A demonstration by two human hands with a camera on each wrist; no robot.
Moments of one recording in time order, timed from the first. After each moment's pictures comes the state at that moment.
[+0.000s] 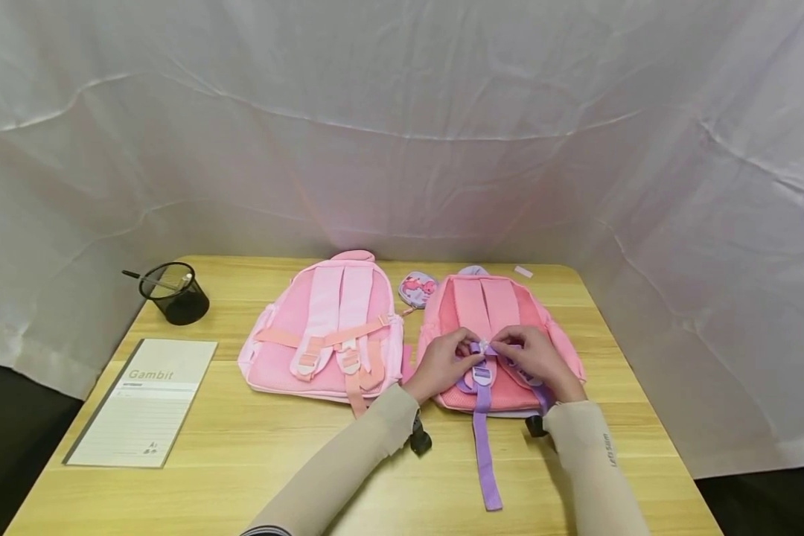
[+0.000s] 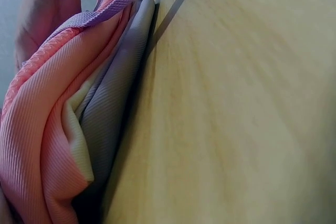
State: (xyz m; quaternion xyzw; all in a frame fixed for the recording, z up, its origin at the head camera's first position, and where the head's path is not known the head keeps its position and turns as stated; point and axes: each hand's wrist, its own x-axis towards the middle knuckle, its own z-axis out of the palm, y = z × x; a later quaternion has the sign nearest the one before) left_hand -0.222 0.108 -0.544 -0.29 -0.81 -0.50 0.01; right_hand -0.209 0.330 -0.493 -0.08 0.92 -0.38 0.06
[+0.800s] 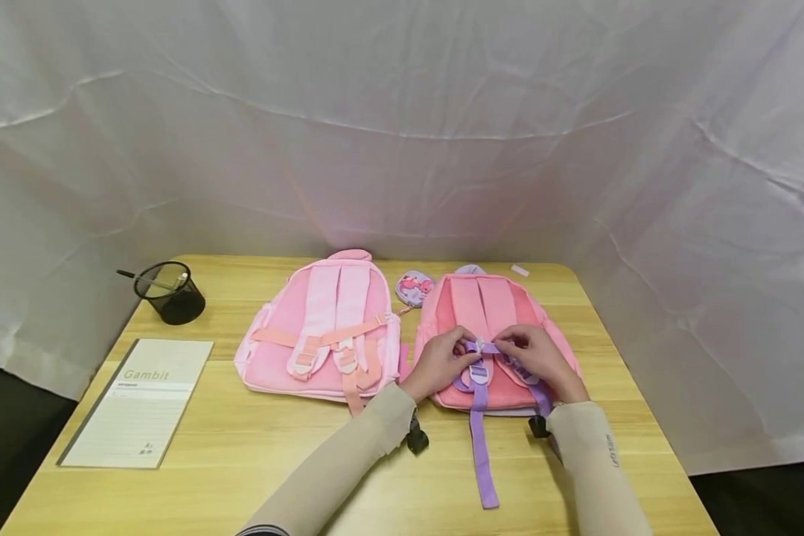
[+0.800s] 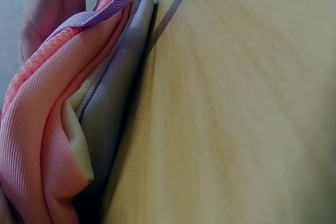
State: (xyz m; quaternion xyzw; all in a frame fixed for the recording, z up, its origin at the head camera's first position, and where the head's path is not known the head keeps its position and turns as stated) left_hand -0.222 0.108 -0.542 -0.28 -0.82 -0.50 0.00; right_hand -0.207 0.339 -0.496 -0.08 0.92 -0.38 0.03
